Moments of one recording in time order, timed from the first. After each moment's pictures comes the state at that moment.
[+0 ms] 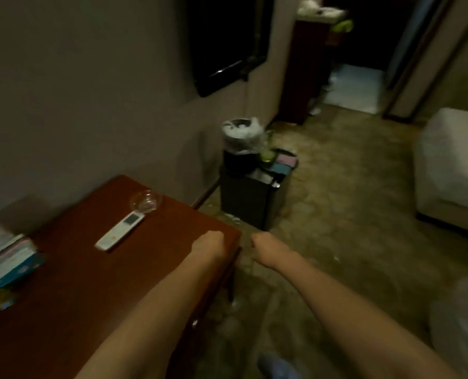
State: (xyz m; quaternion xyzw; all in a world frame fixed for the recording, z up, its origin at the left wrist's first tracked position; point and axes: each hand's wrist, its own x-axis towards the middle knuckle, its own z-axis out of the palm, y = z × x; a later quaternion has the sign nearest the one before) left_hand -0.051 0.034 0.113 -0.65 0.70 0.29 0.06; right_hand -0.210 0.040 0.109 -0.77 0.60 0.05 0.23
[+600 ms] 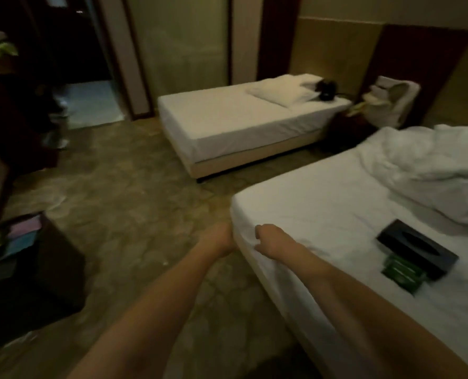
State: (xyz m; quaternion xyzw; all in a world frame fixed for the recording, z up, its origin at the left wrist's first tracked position) left_hand -0.631 0.198 0.146 -0.22 0.95 0.19 0.12; right_hand -0.714 0.319 0.117 -0.33 0.92 -0.10 0.20
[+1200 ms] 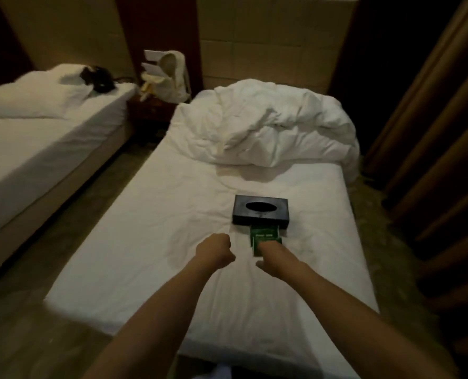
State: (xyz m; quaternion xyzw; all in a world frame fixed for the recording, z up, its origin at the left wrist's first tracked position) left_hand -0.978 0.456 0.072 0.16 0.95 0.12 0.24; right_hand -0.912 0.603 0.064 0.10 0.96 -0.17 0.22
